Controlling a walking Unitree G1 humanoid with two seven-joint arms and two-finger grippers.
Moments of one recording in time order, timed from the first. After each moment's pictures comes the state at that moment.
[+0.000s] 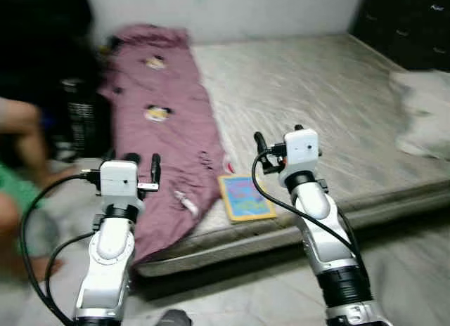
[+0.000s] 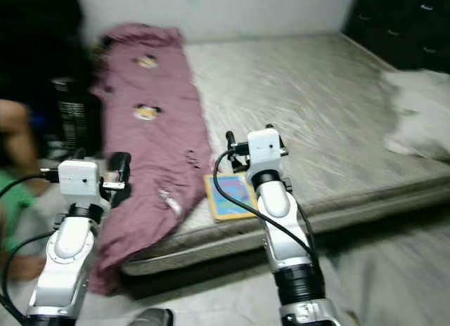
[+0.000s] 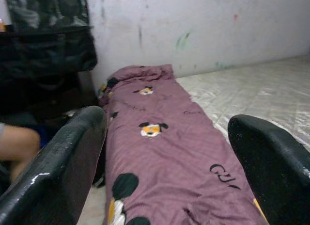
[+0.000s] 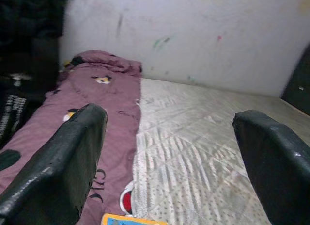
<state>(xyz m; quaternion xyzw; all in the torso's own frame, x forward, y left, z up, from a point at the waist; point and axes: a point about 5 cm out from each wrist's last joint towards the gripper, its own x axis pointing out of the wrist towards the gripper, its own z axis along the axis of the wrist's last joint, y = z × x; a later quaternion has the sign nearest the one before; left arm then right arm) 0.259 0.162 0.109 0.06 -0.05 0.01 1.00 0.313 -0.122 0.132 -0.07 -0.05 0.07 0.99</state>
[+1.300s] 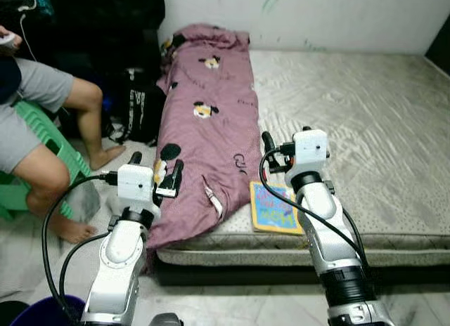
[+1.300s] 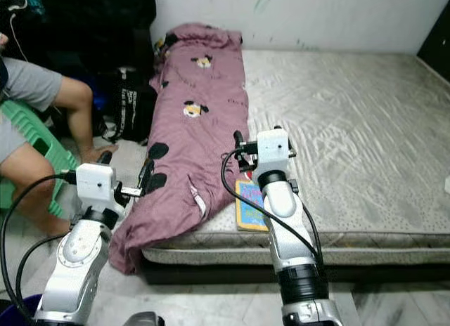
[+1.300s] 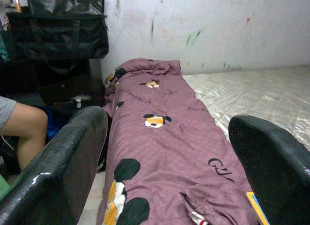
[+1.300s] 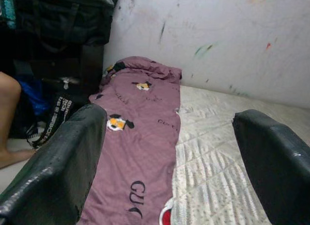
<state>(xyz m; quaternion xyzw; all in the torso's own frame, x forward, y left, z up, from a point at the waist) 0.256 0.146 0.110 0.03 -0.05 -0.07 1.00 0.315 -0.126 0.132 -0.05 -0.05 0.06 1.00</state>
